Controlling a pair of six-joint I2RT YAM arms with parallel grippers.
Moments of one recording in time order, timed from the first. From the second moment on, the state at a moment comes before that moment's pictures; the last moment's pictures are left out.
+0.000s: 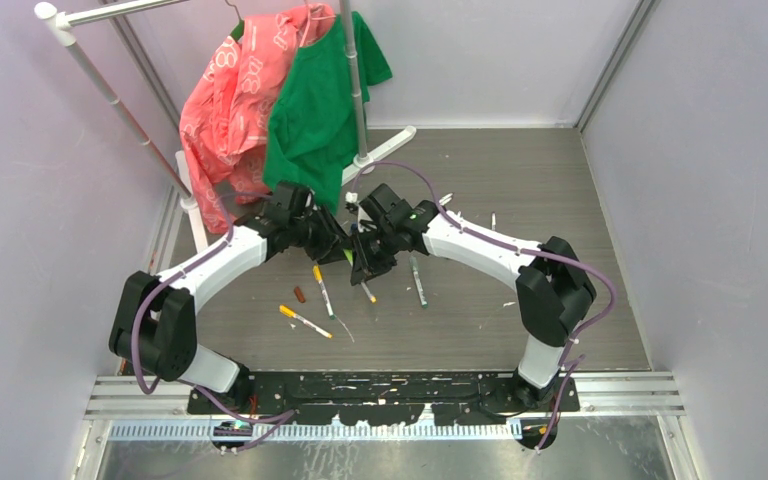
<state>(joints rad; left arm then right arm) -0.43 1.47 0.98 -0.37 0.38 -1.02 0.82 1.75 1.36 -0.60 -0.37 0.49</state>
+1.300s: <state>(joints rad) -0.45 1.49 0.99 -0.37 0.31 -1.07 0.84 1.77 1.36 -0.55 -0.26 0.44</state>
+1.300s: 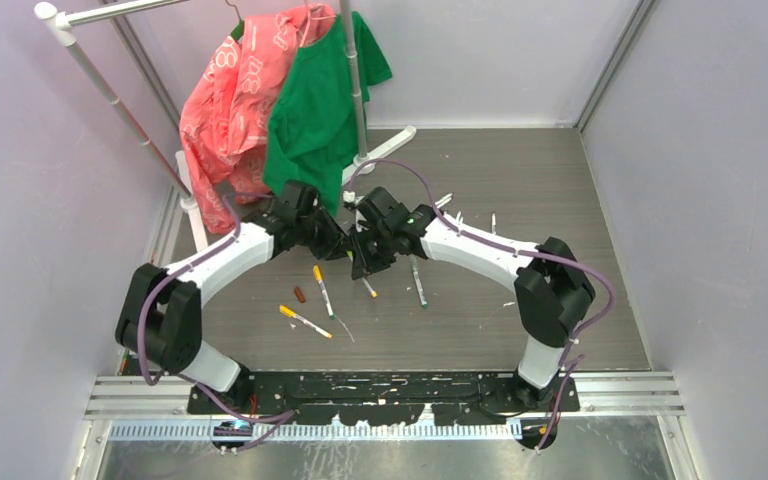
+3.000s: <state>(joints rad) -0.56 1.81 1.30 -0.61 0.12 -0.78 0.52 1.75 1.25 -0.58 0.18 0.61</state>
